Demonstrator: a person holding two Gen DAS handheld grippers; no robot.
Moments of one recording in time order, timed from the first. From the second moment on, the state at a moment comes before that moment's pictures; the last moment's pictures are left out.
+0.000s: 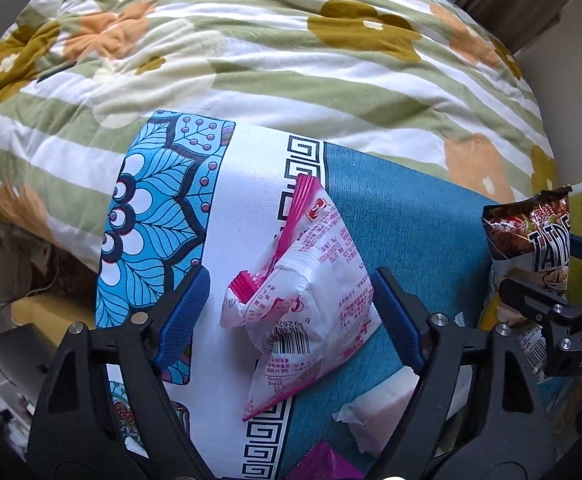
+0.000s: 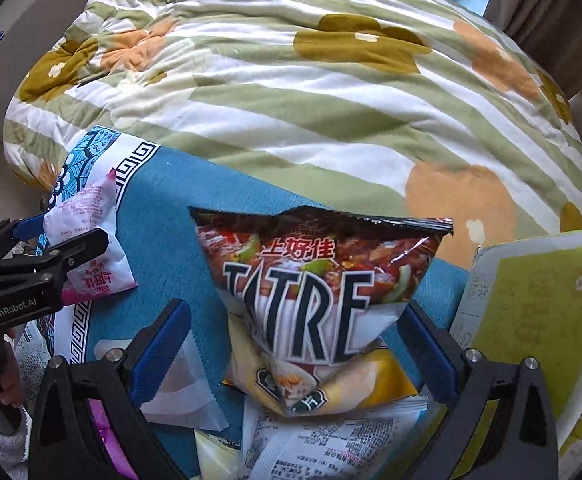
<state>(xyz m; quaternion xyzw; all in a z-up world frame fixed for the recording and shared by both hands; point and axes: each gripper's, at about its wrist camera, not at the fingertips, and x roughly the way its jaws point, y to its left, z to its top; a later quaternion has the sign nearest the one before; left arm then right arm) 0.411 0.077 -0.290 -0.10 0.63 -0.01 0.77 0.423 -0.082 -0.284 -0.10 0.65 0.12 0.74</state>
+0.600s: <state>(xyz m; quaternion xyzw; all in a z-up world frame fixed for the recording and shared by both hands) 0.396 0.082 -0.268 -0.08 0.61 -0.03 0.79 0.425 -0.071 -0.279 -0.07 0.64 0.17 0.75</state>
